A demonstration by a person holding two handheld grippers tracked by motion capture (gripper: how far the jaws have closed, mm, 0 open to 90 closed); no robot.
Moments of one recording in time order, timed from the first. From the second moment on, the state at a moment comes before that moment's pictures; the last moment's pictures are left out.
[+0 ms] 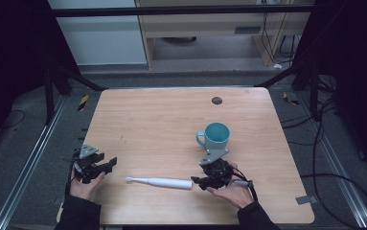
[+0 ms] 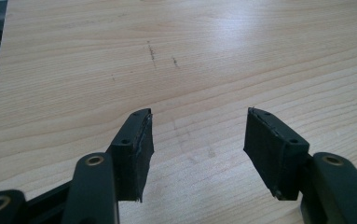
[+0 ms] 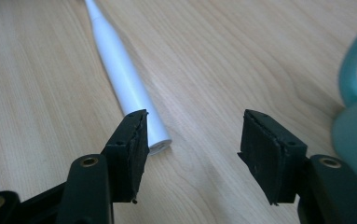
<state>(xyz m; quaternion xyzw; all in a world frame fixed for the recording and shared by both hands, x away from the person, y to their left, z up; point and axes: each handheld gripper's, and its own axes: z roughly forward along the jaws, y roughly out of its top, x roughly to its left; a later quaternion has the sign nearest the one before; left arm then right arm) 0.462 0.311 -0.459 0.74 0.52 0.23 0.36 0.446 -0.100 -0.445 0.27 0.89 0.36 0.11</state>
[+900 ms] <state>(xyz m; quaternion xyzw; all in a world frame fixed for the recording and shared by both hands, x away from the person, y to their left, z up) 0.463 0.311 -0.459 0.75 0.51 0.23 0.36 0.454 -0.063 -0.482 0.23 0.92 0.31 0.05</state>
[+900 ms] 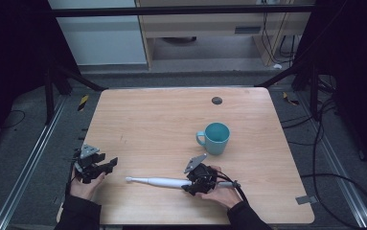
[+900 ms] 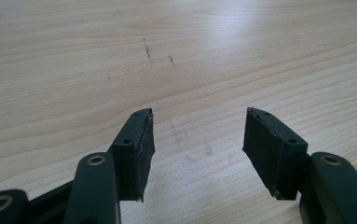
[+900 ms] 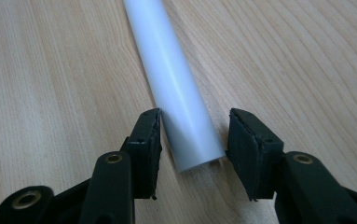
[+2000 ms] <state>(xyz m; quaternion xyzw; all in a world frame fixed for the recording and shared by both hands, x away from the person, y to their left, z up) 0.463 0.310 -0.460 0.75 0.51 0.23 0.36 0.440 -0.097 -0.477 0.21 0.93 0.30 0.04</state>
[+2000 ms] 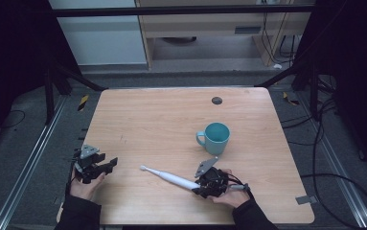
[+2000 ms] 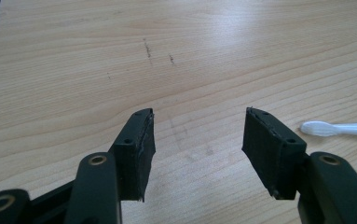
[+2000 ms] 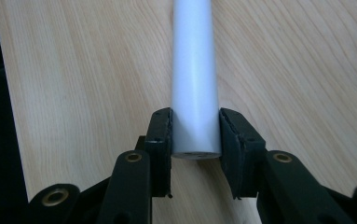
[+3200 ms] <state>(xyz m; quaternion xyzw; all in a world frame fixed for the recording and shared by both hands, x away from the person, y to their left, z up) 0.463 0.309 -0.461 0.75 0.51 0.23 0.35 0.419 -0.162 -0.485 0.24 0.92 0.29 0.05</state>
